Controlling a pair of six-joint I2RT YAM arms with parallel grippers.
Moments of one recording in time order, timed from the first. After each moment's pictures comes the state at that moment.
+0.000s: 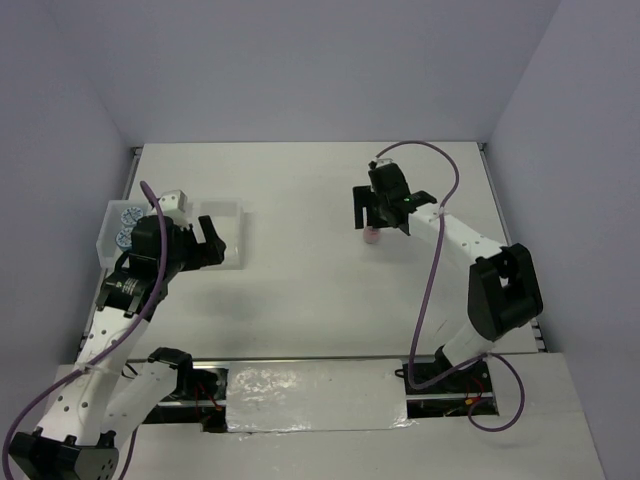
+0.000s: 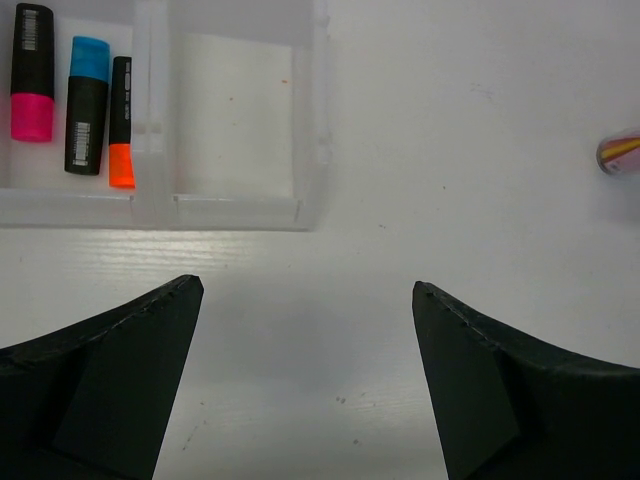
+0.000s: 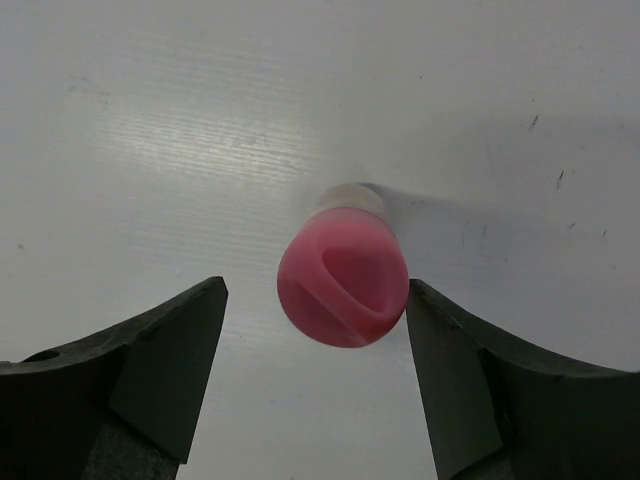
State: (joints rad) left arm -0.19 0.77 0.84 -0.63 -0.05 -0.34; right arm 0.42 1.59 1.17 -0.42 0.15 0.27
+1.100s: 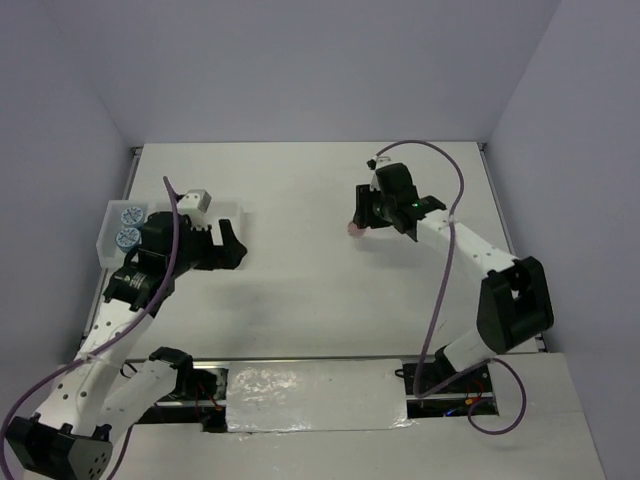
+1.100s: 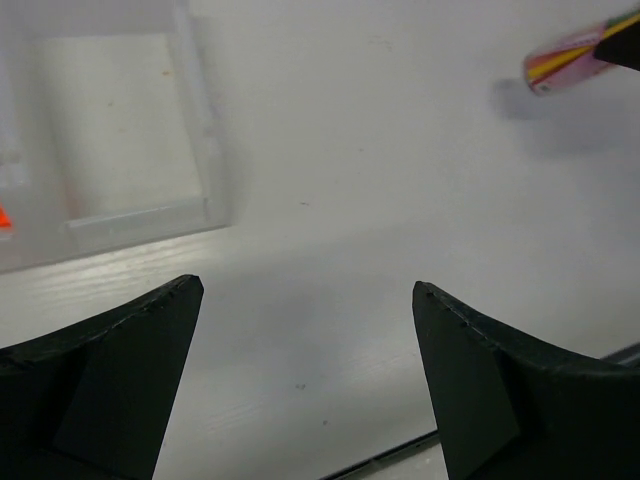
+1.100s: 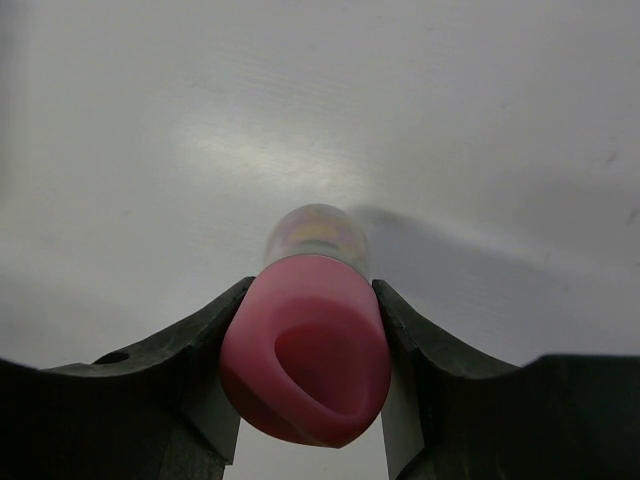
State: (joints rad) left arm -0.26 0.81 0.84 -0.59 0.09 -0.31; right arm 0.42 1.56 1.12 -0.33 0.05 0.25
